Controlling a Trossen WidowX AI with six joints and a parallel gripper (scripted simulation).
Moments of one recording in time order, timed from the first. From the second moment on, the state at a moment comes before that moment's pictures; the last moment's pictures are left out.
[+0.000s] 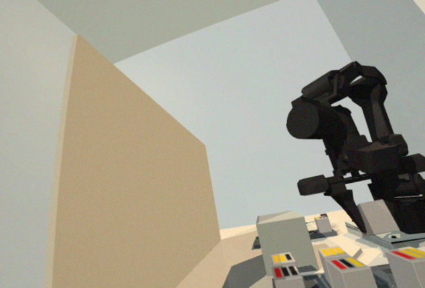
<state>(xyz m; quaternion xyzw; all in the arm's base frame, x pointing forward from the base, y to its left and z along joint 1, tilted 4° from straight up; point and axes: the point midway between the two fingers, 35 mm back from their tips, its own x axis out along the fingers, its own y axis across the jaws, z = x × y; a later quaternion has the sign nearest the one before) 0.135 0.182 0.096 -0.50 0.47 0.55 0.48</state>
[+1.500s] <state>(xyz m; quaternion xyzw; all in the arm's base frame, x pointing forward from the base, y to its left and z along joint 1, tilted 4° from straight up) 0.184 0.158 0.199 -0.49 0.46 0.54 0.50</state>
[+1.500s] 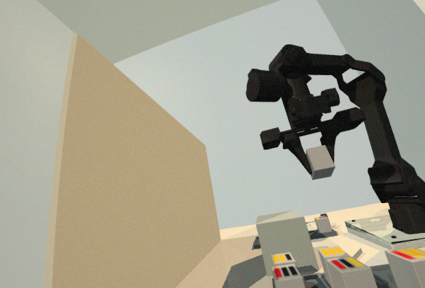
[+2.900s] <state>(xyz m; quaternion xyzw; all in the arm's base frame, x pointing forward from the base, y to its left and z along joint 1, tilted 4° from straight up) 0.341 -0.014 0.191 -0.50 0.48 0.51 0.51</state>
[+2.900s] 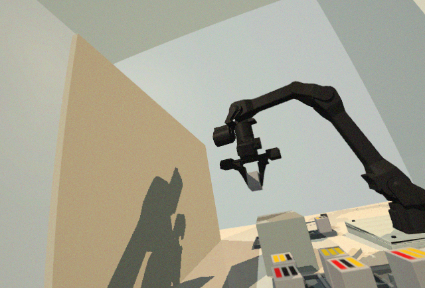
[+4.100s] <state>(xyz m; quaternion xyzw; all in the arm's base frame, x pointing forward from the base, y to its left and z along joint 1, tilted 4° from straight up) 0.361 -0.147 0.167 -0.51 0.46 0.53 0.49</state>
